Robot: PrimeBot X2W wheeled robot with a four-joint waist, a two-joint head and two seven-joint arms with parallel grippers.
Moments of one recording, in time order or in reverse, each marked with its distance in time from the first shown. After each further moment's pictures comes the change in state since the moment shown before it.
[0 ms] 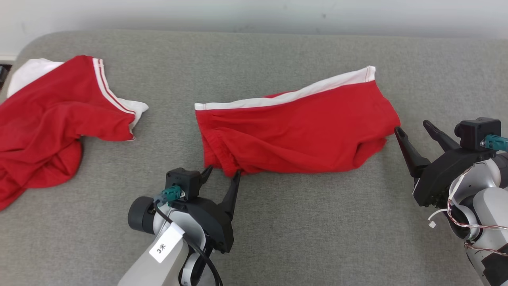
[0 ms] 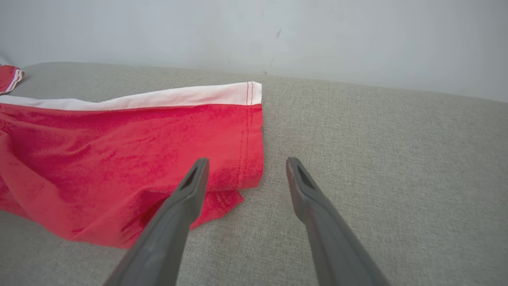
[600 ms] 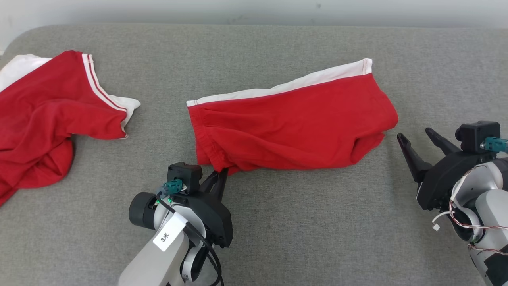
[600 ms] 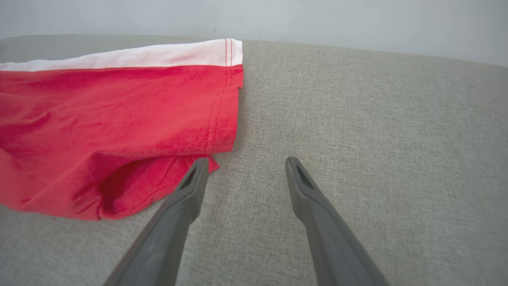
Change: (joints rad) left arm -0.052 -0.020 0.000 0.090 -0.003 -0.014 -0.002; right arm -0.003 -0.011 0.001 0.040 0.002 0.018 0.017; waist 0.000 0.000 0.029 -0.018
